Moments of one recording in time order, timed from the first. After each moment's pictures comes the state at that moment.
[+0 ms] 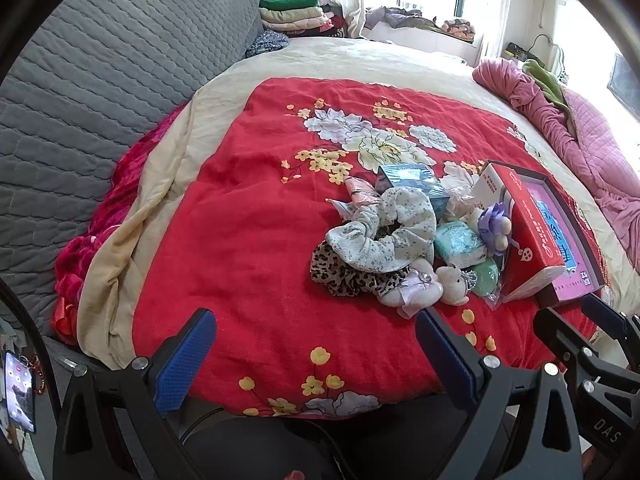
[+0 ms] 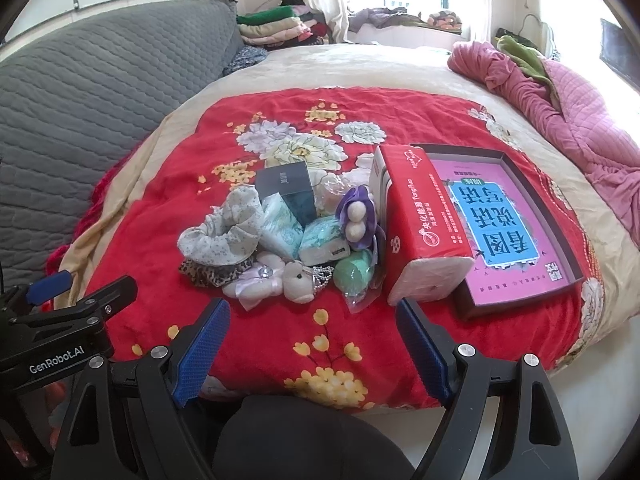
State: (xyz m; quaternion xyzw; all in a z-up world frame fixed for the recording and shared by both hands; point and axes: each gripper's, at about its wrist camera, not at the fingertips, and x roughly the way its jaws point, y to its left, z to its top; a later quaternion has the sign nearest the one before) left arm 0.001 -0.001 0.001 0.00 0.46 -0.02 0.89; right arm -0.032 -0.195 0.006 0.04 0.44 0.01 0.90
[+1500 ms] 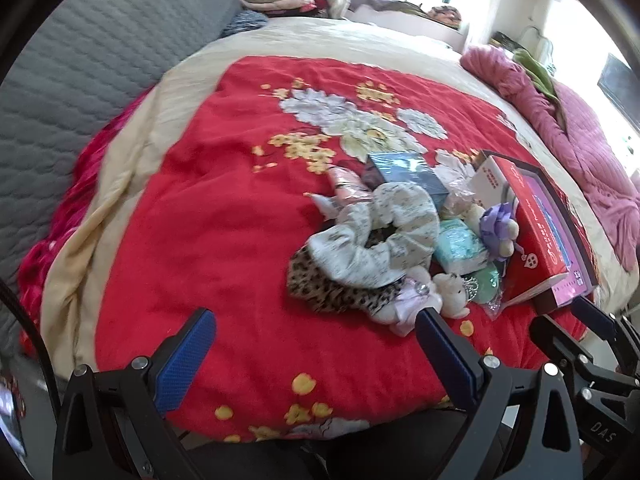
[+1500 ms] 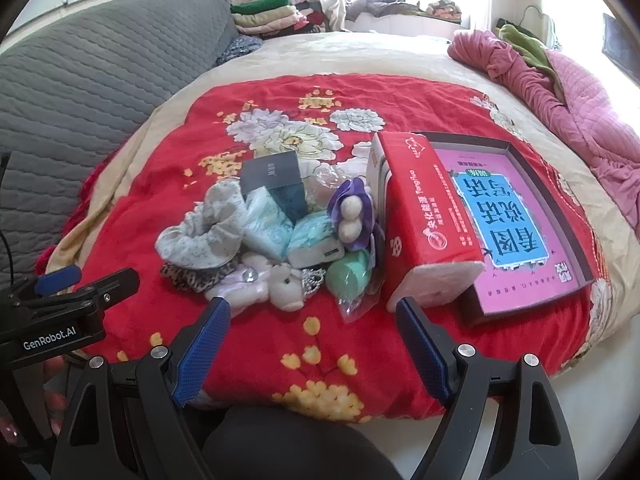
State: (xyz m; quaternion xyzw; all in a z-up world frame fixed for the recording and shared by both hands) left arm 0.052 -0.006 -0.028 -0.01 0.50 -0.07 0.86; right arm 0.001 -0.205 -0.017 0.04 0.46 0.01 0.89
